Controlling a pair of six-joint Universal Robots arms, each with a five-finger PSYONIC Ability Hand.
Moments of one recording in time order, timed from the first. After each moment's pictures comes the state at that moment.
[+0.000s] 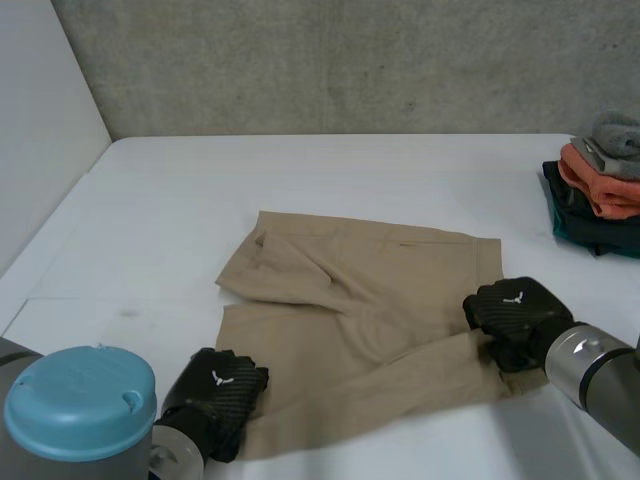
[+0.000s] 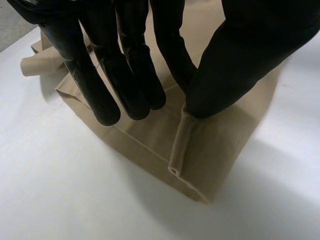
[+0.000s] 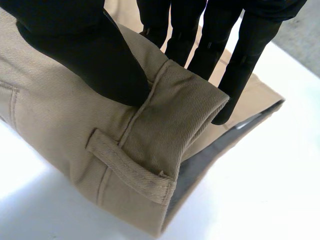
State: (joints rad) left arm 3.99 -1.80 -1.96 3.18 -1.74 3.40; right arm 1.80 -1.38 1.89 0.04 1.33 2.62; left_hand 1.15 1.19 1.19 1.20 0.98; right_hand 1.11 1.18 1.19 1.20 1.03
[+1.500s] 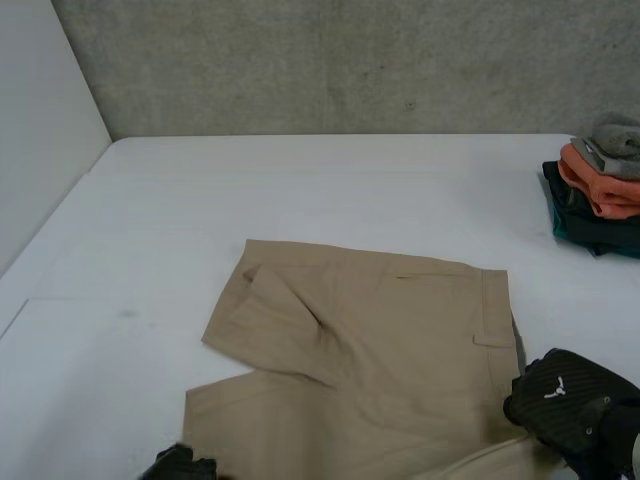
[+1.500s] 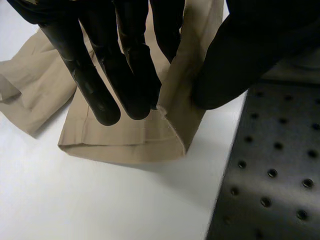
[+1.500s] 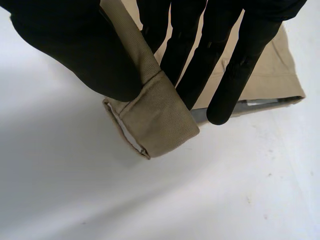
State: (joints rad) left arm 3.79 -1.42 -1.99 2.67 -1.73 3.56; right arm 1.70 -1.74 2.03 0.56 1.31 2.05; left_hand 1.15 1.20 1.19 1.20 0.98; right_hand 1.11 1.18 1.19 1.20 1.03
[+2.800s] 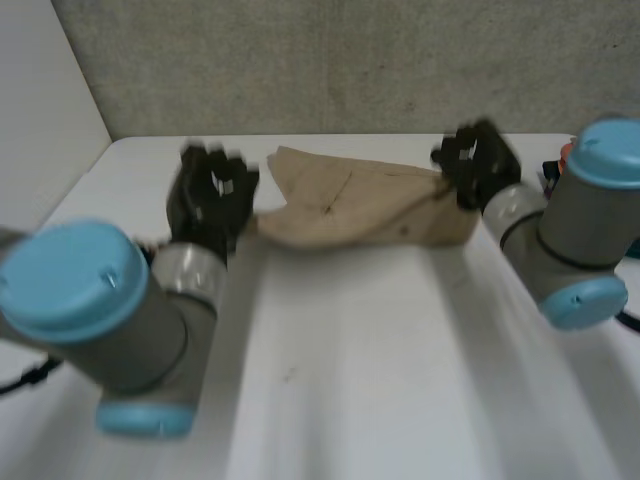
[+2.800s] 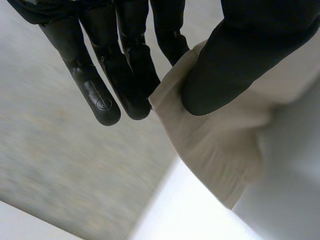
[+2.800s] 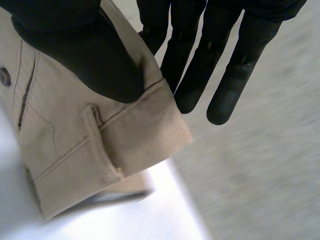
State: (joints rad) left arm 4.06 -1.90 -1.66 3.62 -1.85 3.87; right arm 1.94 -1.00 1.27 -0.20 1.42 2.41; left_hand 1.15 1.20 1.19 1.20 1.00; right_hand 1.11 1.18 1.20 1.20 1.04
